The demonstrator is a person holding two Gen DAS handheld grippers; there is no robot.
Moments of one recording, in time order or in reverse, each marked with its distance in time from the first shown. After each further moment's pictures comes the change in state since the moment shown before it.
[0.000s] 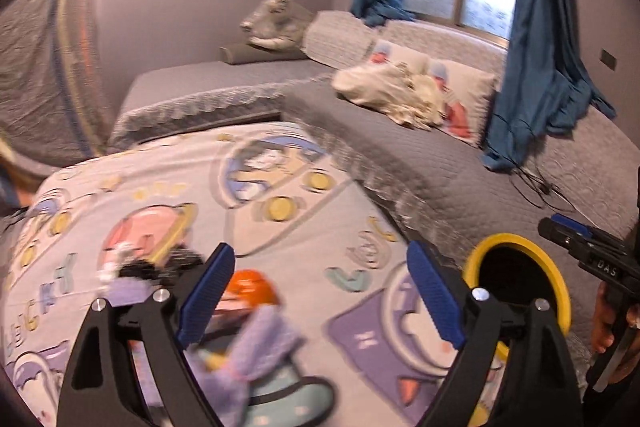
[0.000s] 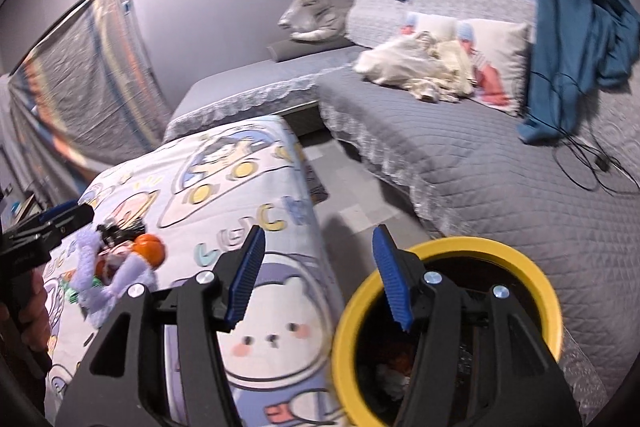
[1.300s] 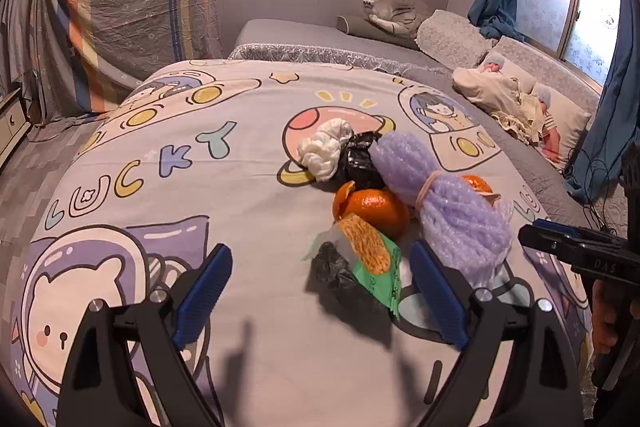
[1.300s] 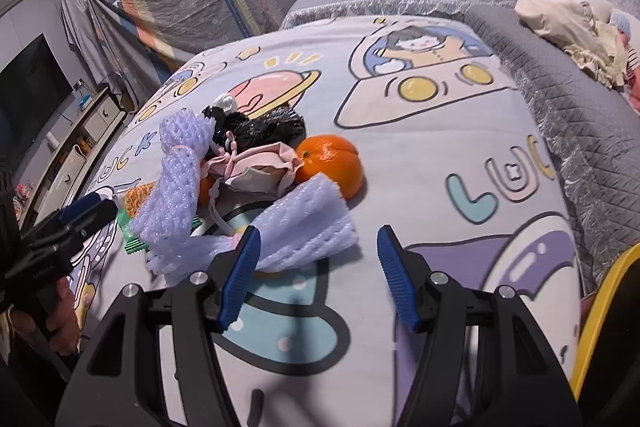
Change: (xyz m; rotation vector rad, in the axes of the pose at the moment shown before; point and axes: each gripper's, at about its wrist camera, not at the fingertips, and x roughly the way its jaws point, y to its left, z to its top) left arm -0.032 0.179 -0.123 -0.271 0.068 0.220; right arm 0.121 0.201 -0.060 -0.212 0.322 0.298
